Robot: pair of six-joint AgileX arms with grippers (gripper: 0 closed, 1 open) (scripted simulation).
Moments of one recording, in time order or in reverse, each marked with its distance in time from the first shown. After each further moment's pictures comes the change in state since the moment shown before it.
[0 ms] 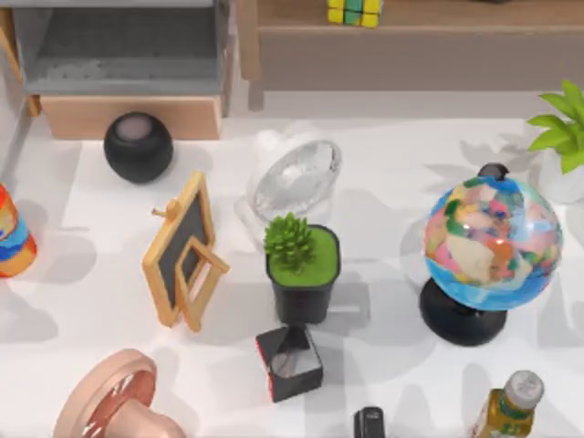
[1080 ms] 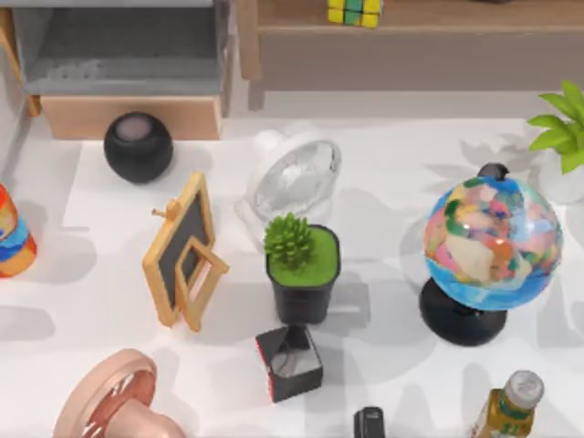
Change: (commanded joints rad) left arm 0.002 0.010 -0.001 -0.009 0.000 -0.003; right arm 0.000 0.000 0.000 0.000 0.000 0.000
